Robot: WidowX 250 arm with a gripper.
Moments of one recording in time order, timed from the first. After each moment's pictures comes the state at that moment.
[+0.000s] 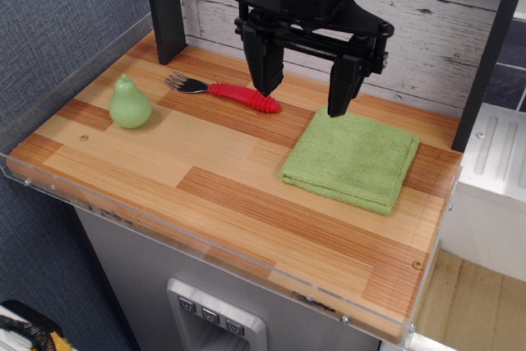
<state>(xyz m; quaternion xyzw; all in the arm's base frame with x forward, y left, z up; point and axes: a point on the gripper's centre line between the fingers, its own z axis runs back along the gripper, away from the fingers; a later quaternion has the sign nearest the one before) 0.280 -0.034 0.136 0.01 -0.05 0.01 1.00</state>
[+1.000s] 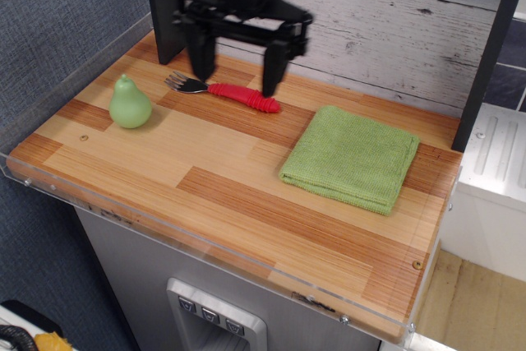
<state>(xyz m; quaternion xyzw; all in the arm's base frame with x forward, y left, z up) 0.295 0.043 0.114 0.06 -0.01 0.12 0.99</state>
